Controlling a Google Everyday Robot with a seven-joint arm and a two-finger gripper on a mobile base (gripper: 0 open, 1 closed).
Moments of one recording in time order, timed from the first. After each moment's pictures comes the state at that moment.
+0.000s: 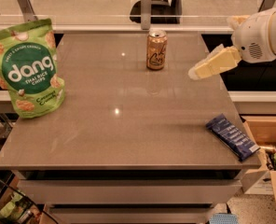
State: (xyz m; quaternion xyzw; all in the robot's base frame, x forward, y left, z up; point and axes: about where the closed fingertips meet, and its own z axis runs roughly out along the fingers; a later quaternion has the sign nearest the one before) arm 0.571 -0.181 0.969 -0.44 0.76 0.08 0.47
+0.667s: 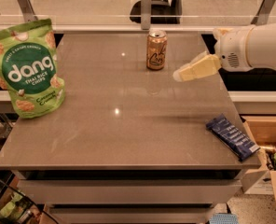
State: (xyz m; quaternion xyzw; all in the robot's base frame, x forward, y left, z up) arm 0.593 -0.157 0.940 -0.40 0.76 0.13 0.50
